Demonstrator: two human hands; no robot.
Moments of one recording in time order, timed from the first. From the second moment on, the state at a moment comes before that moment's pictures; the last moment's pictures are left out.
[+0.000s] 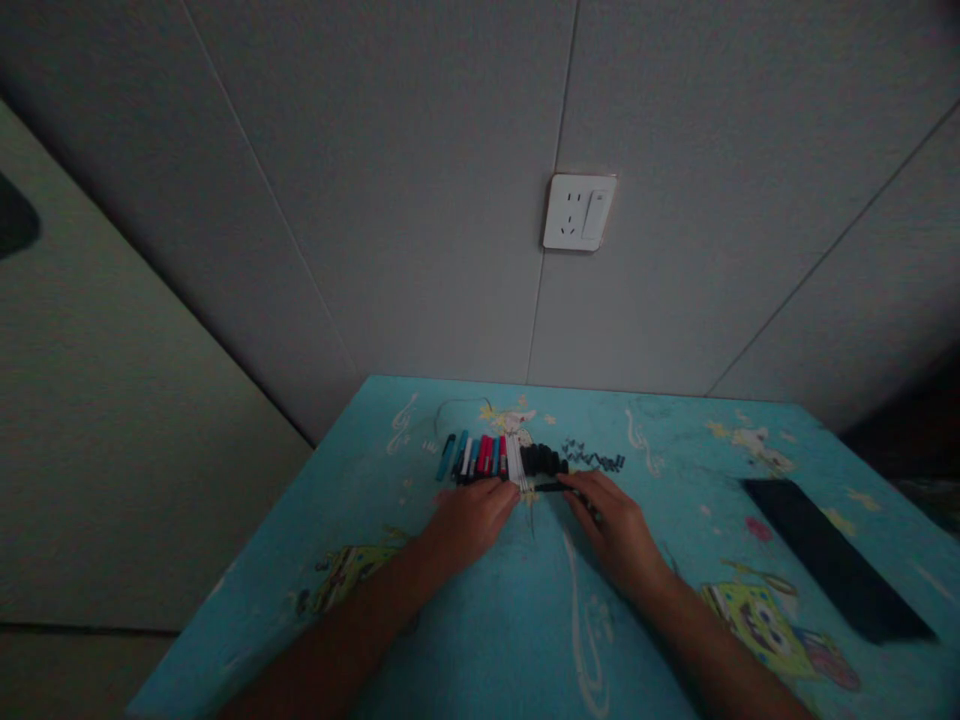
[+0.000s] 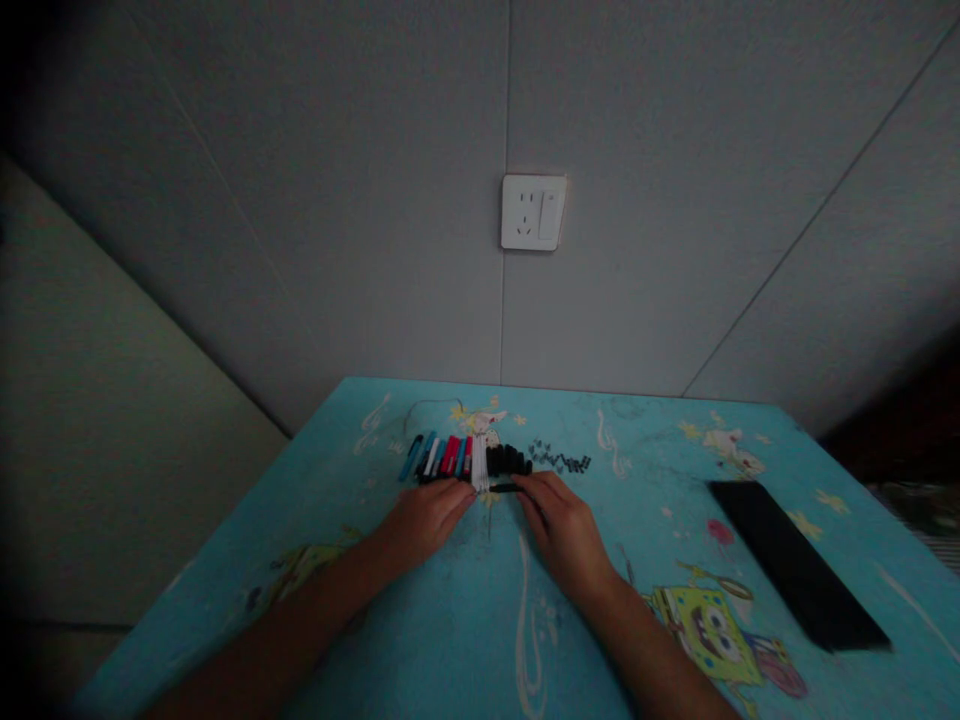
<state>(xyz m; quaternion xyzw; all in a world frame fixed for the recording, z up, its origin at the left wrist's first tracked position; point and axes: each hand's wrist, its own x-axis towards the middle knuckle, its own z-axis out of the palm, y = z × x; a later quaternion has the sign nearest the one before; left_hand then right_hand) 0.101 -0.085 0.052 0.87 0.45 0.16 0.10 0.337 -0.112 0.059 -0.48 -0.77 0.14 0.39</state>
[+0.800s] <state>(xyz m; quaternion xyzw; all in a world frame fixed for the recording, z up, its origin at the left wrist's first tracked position) 0.109 -0.099 0.046 0.91 0.38 0.12 0.13 0.320 -0.124 0.062 -0.39 -0.82 0.27 0.32</state>
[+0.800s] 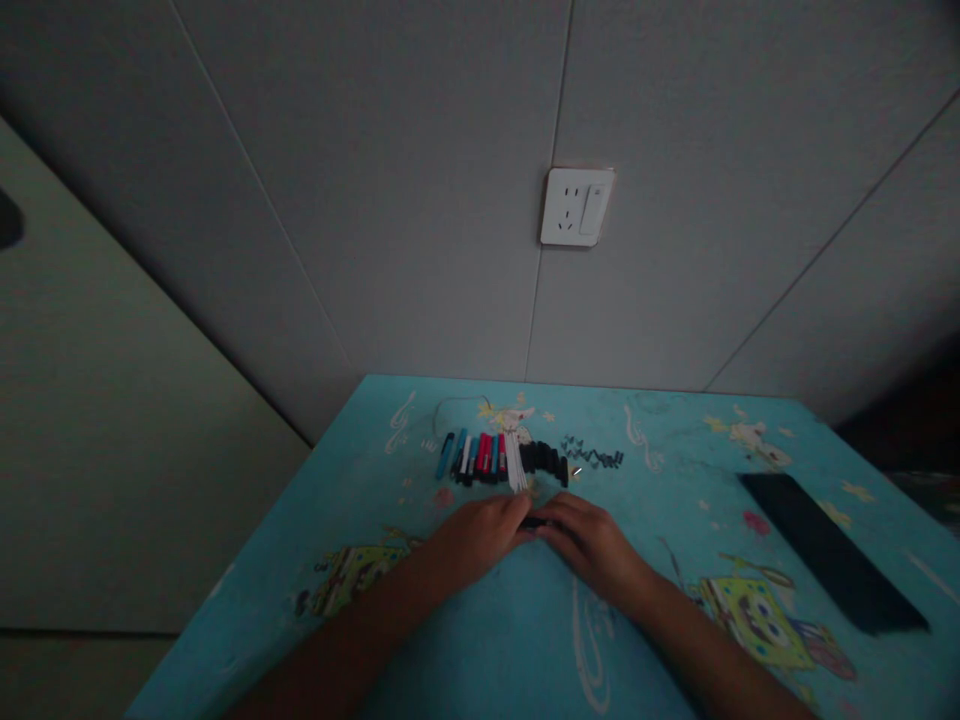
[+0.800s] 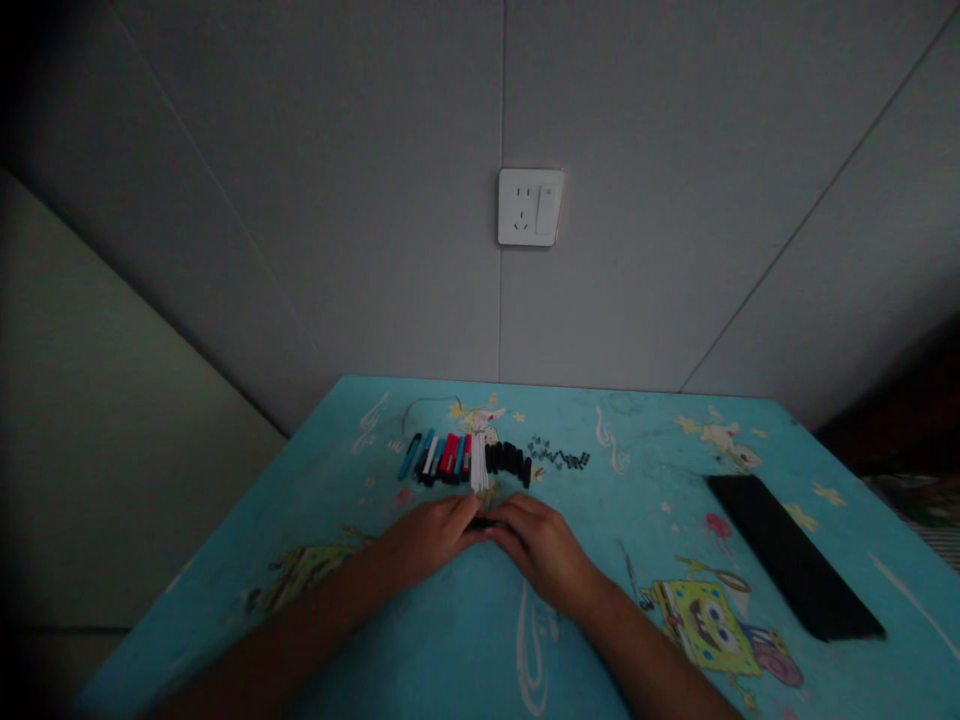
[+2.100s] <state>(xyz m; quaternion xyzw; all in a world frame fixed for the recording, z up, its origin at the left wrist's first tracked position) 0.105 -0.097 0.051 0.92 0.31 0.20 0.10 0.327 -0.123 0.057 -0.47 -0.82 0.16 0.26</state>
